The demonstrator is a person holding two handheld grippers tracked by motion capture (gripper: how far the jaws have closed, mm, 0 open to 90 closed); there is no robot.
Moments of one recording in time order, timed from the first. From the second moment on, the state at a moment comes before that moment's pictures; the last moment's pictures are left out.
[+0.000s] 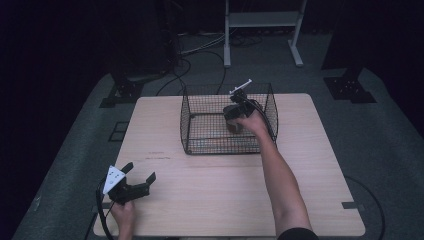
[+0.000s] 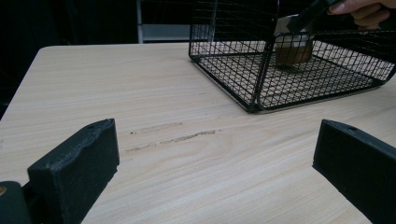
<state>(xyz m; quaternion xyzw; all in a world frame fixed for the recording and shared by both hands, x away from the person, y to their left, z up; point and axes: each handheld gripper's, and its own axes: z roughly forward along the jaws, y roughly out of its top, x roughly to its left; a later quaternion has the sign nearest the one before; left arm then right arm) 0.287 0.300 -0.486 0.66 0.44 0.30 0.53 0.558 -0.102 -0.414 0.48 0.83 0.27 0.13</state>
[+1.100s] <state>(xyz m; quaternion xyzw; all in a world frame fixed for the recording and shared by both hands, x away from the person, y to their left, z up) 0.287 0.299 -0.486 0.66 0.44 0.30 0.53 0.551 -0.105 -0.413 0.47 0.84 0.26 0.11</state>
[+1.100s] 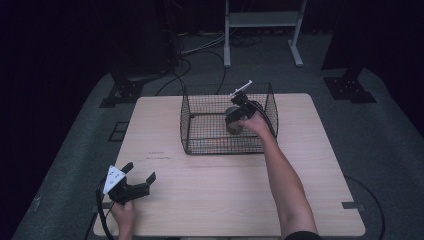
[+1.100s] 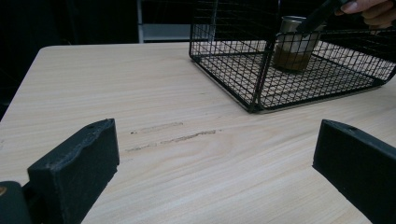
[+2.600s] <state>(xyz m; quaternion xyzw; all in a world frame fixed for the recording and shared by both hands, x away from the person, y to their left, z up) 0.287 0.297 -0.486 0.67 0.43 0.30 0.53 0.506 -0.117 -0.350 0.42 0.82 0.36 0.14</state>
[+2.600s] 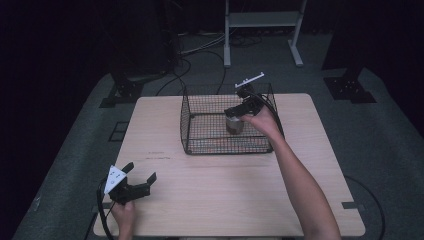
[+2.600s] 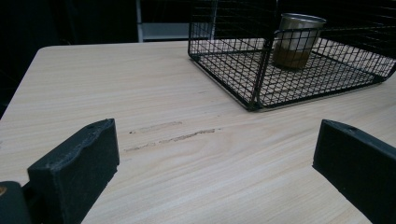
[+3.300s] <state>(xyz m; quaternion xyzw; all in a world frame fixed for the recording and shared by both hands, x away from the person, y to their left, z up) 0.287 0.297 -0.487 0.67 0.43 0.30 0.53 0.471 -0.132 -0.345 0.39 0.83 0.37 0.14</state>
